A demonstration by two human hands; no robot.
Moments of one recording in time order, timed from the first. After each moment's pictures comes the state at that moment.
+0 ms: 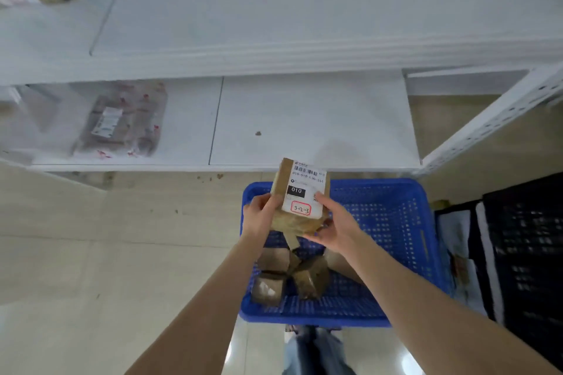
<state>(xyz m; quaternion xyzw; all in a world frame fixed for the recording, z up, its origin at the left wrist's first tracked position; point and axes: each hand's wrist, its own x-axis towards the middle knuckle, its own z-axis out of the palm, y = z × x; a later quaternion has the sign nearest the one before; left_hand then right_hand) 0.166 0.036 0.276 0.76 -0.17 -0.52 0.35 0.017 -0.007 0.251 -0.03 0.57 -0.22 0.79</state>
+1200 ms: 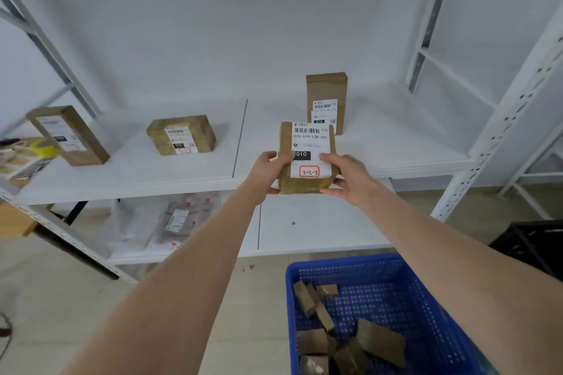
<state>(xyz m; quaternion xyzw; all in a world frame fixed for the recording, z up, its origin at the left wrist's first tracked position) 0.293 0.038 0.638 0.67 -0.37 -0.49 0.42 0.120 0.004 0.620 -0.34 0.51 -0.39 0.69</state>
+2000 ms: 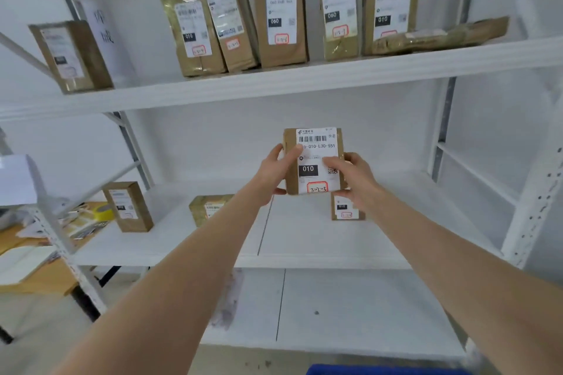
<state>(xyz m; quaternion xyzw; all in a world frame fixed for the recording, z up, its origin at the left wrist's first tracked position) 0.300 0.024 0.805 0.62 -0.47 -0.39 0.50 0.141 -0.024 0.779 -0.50 0.41 -0.48 0.60</state>
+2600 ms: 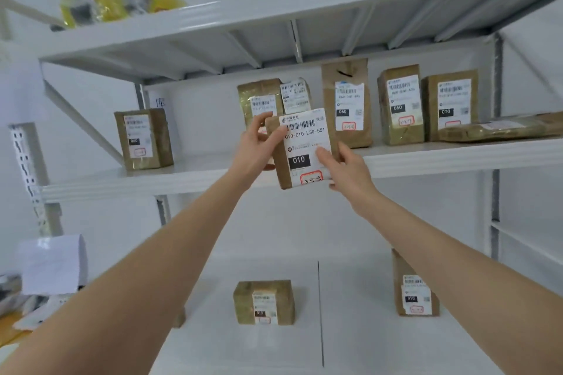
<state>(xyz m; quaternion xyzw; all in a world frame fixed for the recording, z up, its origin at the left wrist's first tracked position) 0.491 0.045 0.983 0.51 -0.60 -0.14 0.61 0.329 0.004 0.934 -0.65 0.30 -0.59 0.37</state>
